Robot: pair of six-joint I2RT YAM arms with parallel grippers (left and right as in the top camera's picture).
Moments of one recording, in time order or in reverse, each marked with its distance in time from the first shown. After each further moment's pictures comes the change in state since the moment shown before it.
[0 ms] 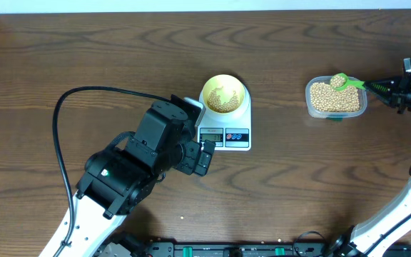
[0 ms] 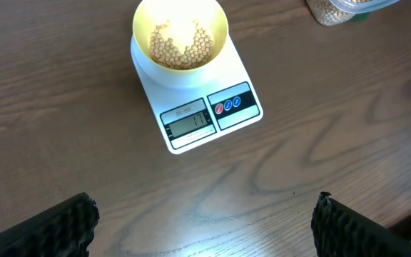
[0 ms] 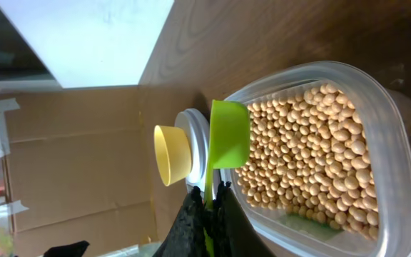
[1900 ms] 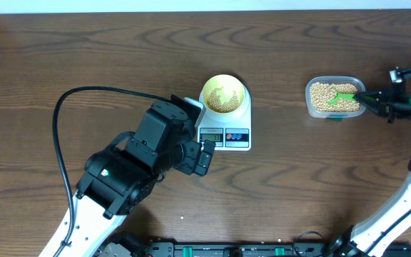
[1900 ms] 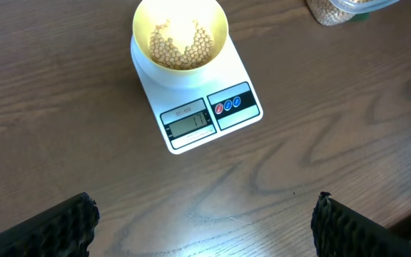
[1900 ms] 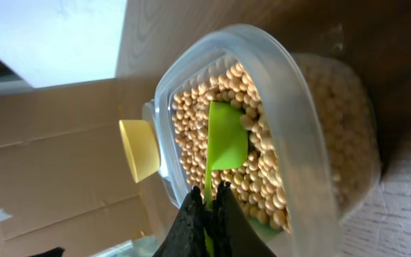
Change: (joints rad) left arm 0.000 0.000 0.000 0.000 0.000 0.000; right arm 0.012 0.057 -0.083 0.071 0.074 0.012
